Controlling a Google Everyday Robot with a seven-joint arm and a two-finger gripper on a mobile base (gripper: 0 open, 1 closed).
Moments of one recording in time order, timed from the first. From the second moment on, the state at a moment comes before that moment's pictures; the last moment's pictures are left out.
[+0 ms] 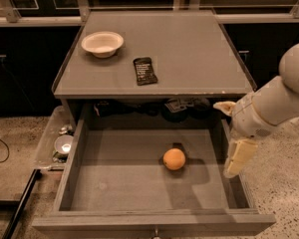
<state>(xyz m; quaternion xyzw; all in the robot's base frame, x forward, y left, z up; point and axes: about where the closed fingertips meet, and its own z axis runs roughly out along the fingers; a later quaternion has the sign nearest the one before) 0.464 -0.203 0.788 -0.66 0.72 0.07 0.21</state>
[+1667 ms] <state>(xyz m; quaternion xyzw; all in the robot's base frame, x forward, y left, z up) 0.500 -0.126 0.642 -0.69 0.65 0.12 0.30</state>
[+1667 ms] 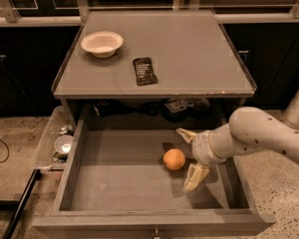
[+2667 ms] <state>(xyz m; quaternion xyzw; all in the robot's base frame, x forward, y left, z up) 0.521 -0.116 0.610 -0.67 0.67 0.19 0.24</state>
